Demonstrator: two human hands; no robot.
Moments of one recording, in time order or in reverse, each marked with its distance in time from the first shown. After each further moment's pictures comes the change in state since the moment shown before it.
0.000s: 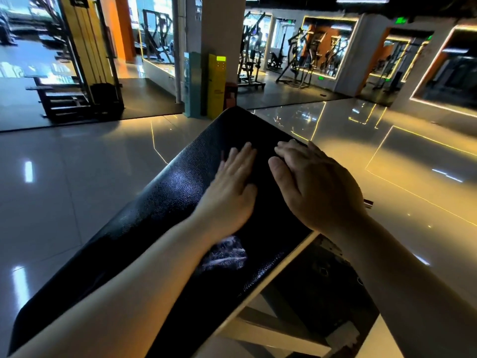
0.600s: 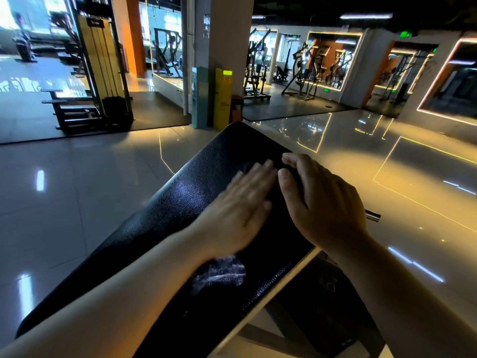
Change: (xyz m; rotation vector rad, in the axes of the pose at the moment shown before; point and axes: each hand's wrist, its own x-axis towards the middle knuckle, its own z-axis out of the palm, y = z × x) left_hand 0.003 -0.019 0.000 0.229 -0.044 0.304; right_hand -0.003 -0.001 -0.006 0.068 0.101 0.082
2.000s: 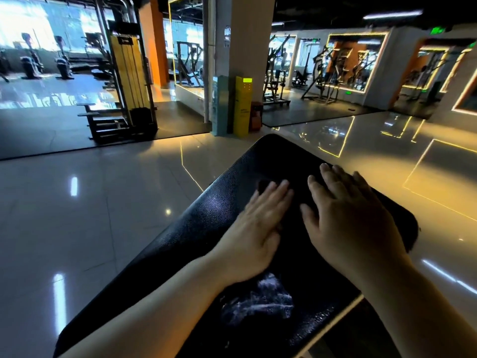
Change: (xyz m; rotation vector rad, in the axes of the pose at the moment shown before) left_hand -0.016 -0.027 -0.006 -0.167 0.004 -0.042; right_hand 0.010 -0.011 0.031 -0.400 -0.215 -0.004
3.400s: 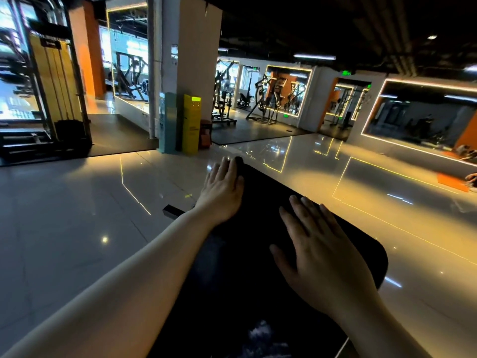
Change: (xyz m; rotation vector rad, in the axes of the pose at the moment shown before) left_hand 0.131 -0.088 -0.031 0.040 0.037 -0.309; right_hand 0.004 -0.021 -0.004 -0.034 -0.090 0.045
